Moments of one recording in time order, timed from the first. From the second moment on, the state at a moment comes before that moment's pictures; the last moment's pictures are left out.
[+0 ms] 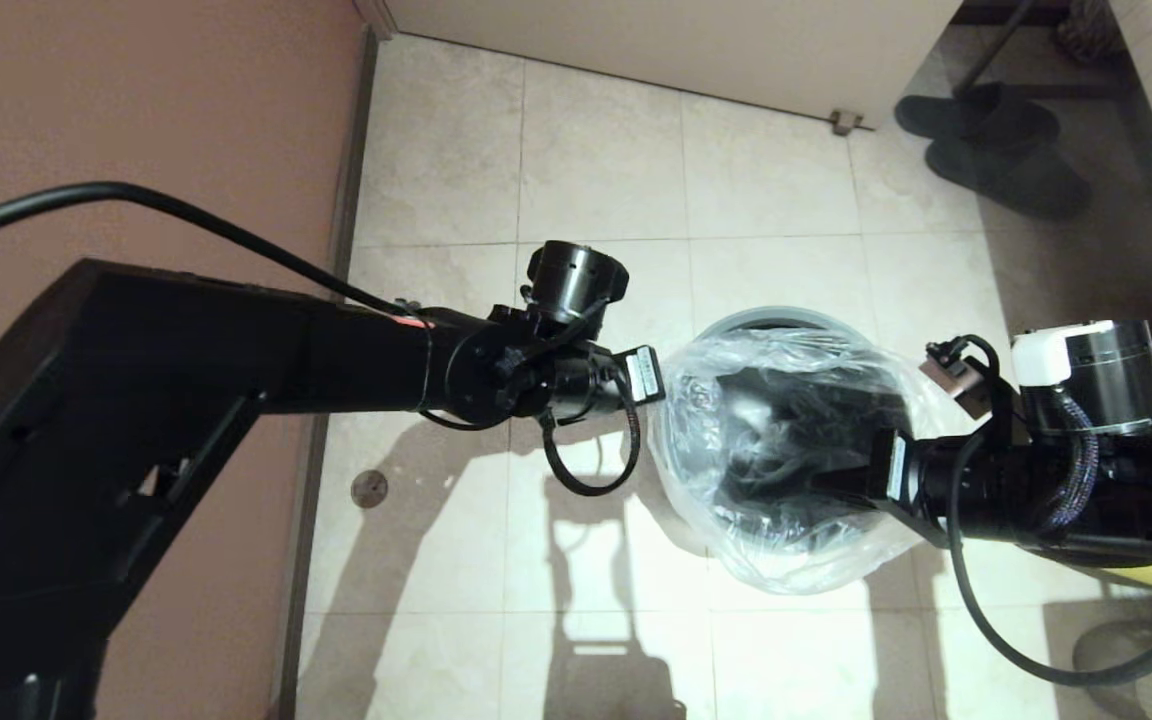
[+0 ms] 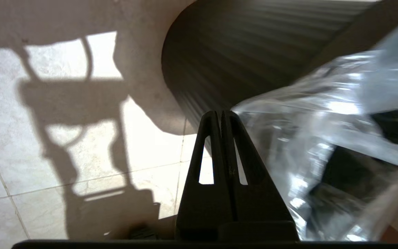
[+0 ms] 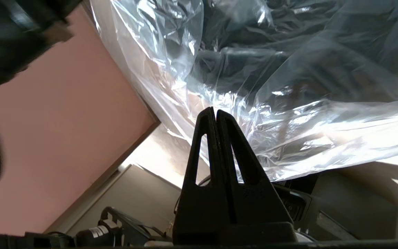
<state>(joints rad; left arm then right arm) -0.66 2.15 -1.70 0.08 0.10 -0.52 0.39 1.60 -0.83 -0.24 0.29 0.69</state>
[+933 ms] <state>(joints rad) -0.71 1.54 -1.29 0.16 0.14 -0.54 0.29 1.81 -1.03 -0.36 0.30 0.59</state>
